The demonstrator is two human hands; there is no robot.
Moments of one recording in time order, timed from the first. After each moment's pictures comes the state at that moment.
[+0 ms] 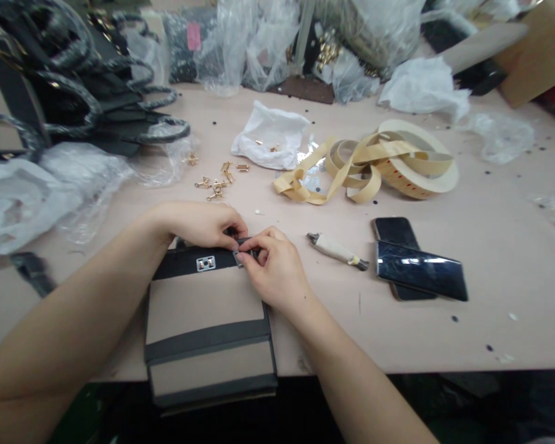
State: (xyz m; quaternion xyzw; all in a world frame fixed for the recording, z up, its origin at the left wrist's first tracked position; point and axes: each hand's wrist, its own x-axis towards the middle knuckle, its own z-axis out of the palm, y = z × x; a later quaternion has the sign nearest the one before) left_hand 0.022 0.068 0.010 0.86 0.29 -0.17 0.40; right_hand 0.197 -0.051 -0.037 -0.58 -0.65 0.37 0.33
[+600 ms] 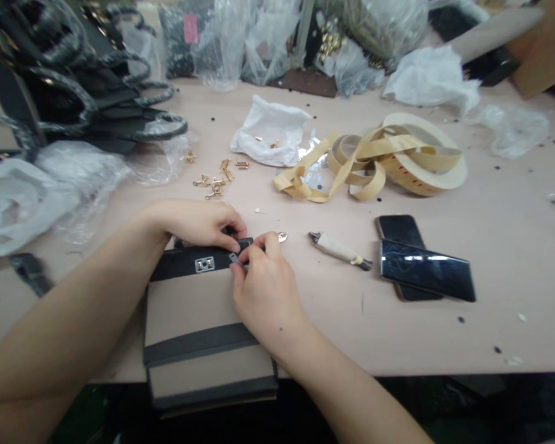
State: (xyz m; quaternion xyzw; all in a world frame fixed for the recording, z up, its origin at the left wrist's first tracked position) left_hand 0.021 0.072 0.011 0.84 0.27 -0.18 0.43; right_hand 0.175 -0.075 -0.023 -0.65 -0.68 0.24 0.25
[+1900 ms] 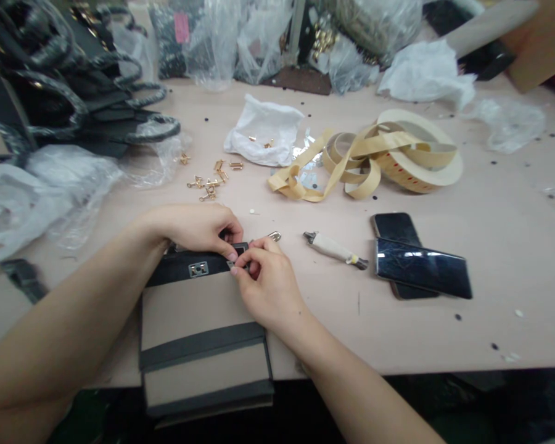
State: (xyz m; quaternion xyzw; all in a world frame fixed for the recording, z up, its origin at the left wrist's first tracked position) left_hand 0.026 0.069 0.005 0.84 0.29 -0.17 0.42; right_hand 0.192 -0.069 -0.035 -0.59 -0.59 0.43 0.33
